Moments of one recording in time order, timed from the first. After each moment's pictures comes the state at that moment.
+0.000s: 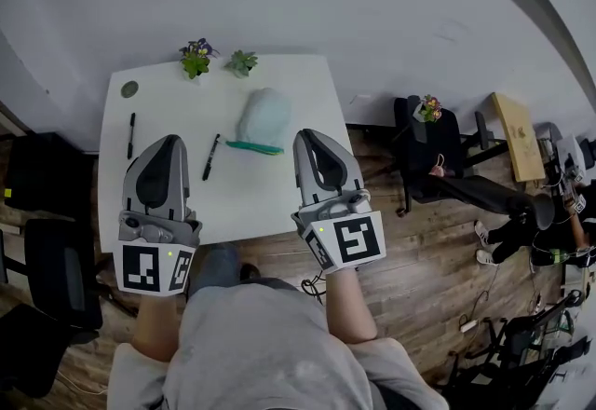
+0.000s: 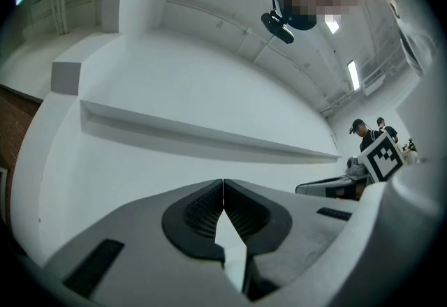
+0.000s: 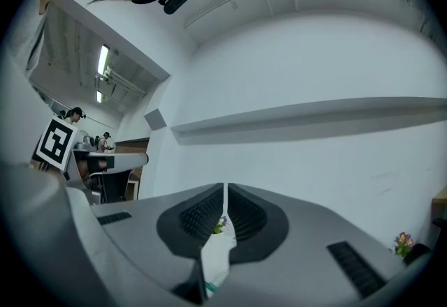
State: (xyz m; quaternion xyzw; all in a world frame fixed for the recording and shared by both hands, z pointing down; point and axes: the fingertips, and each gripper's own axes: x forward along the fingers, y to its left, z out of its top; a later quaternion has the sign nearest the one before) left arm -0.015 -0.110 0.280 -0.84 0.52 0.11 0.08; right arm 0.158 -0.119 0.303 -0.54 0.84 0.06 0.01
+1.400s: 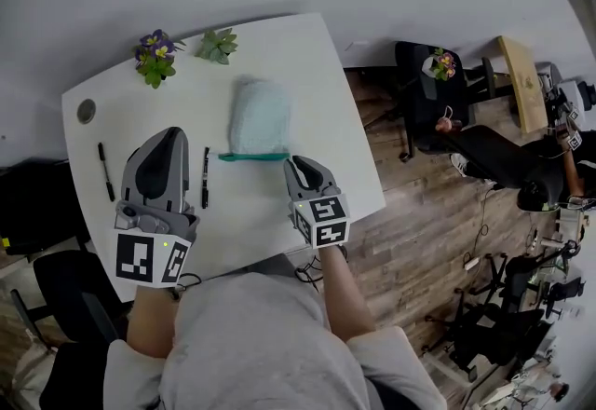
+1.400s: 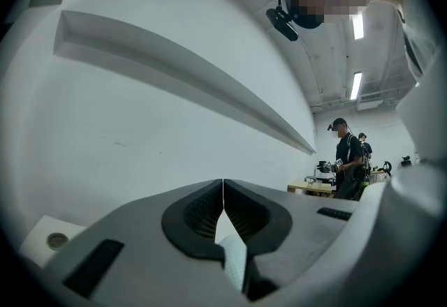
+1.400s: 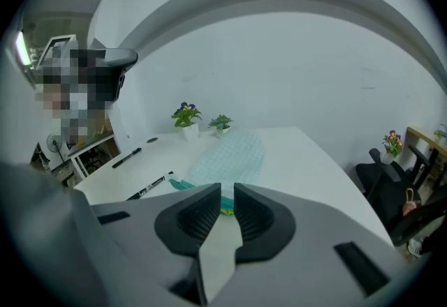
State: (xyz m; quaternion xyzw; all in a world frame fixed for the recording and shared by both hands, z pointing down) left arm 0.014 -0.290 0.388 -0.90 0.42 0.02 -0.06; right arm 0.192 -0.217 0.600 -0.58 0.75 -0.24 -0.21
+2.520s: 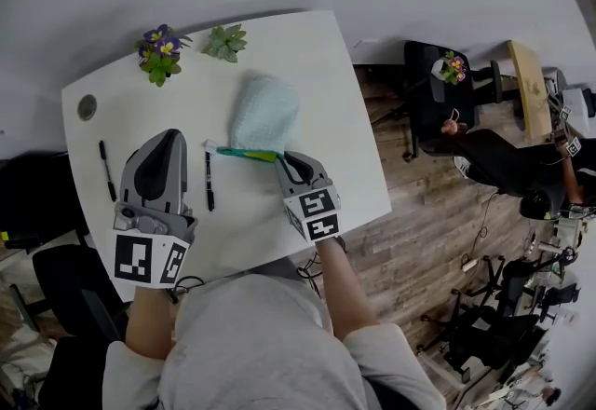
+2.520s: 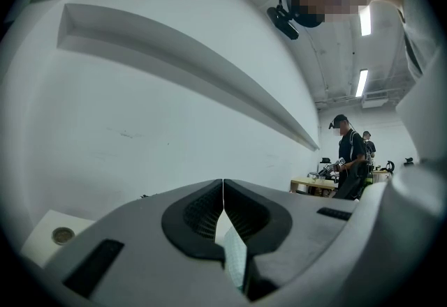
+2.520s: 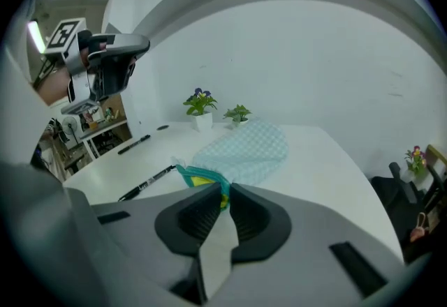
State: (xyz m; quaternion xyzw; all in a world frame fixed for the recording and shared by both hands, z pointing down) left arm -0.002 -0.305 0.411 -0.90 0.43 0.00 -0.07; right arm 0.158 -0.244 0.619 -0.52 0.78 -0.21 -0.25
